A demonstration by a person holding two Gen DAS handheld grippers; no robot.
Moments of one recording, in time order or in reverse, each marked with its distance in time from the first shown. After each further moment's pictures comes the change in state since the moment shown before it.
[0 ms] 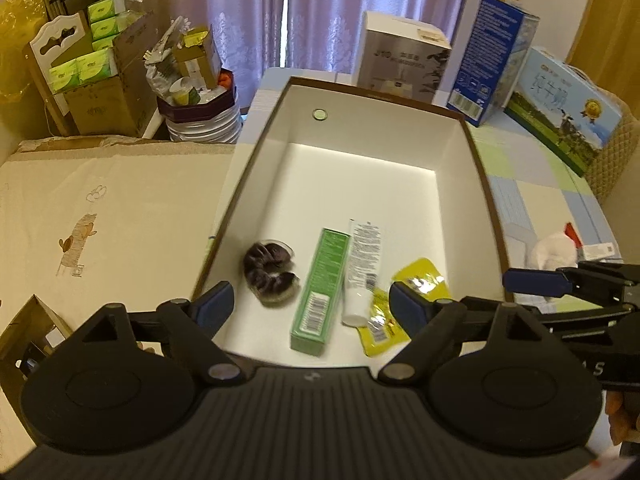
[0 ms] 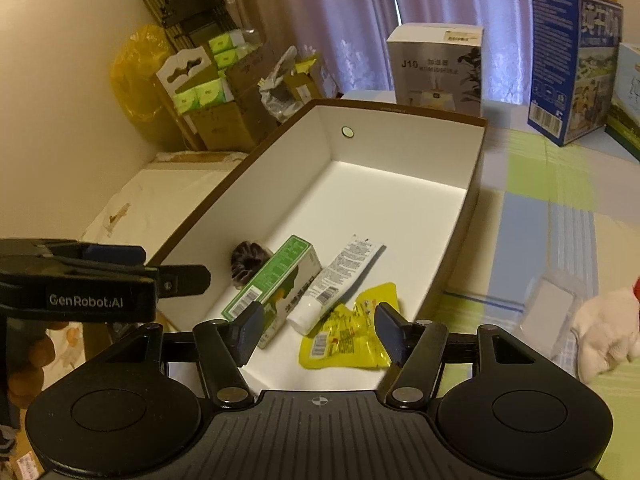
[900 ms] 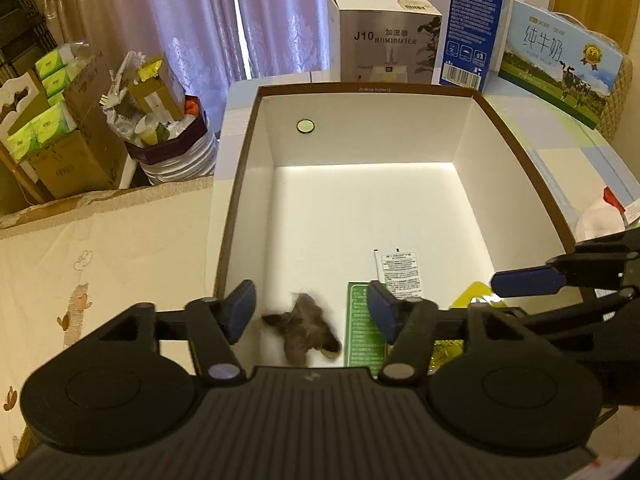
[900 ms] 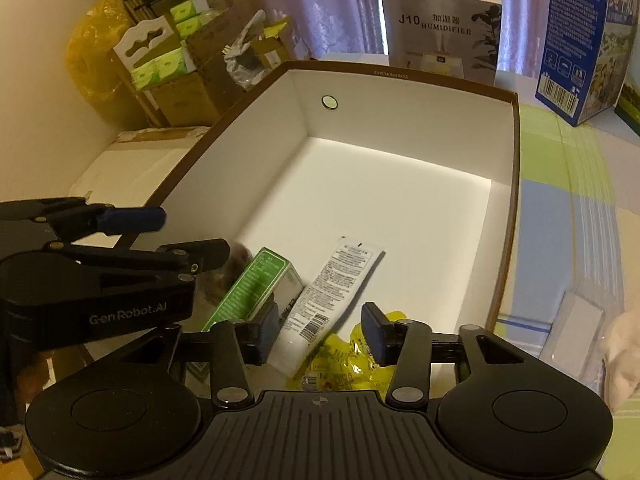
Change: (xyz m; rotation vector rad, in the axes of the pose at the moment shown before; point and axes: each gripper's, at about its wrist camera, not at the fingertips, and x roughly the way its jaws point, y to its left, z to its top) left arm 0.088 0.011 0.042 0.216 -0.010 0.013; right arm 0.087 0.002 0.034 0.029 0.105 -0.095
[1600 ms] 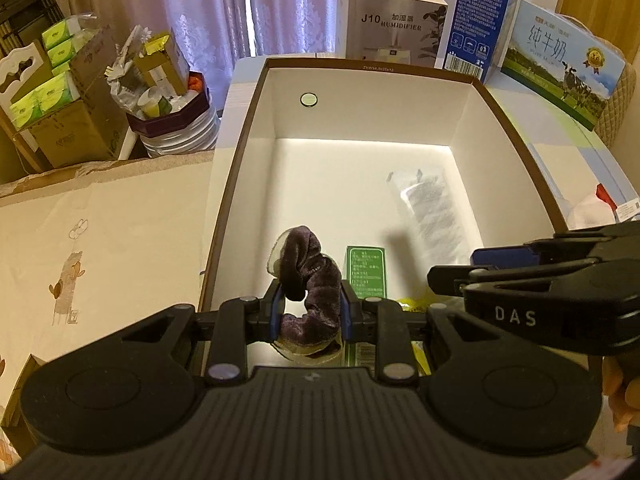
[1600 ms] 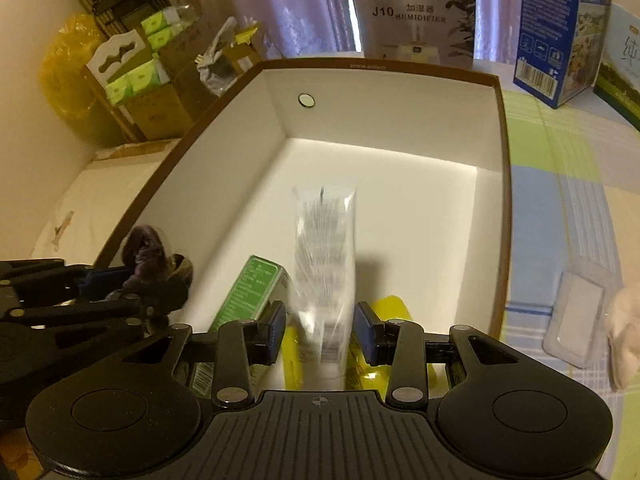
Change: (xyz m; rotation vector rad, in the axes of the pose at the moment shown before) left arm -0.007 0.001 -0.019 -0.059 0.047 -0.024; right arm 0.014 0.000 -0.003 0.083 -0.019 -0.042
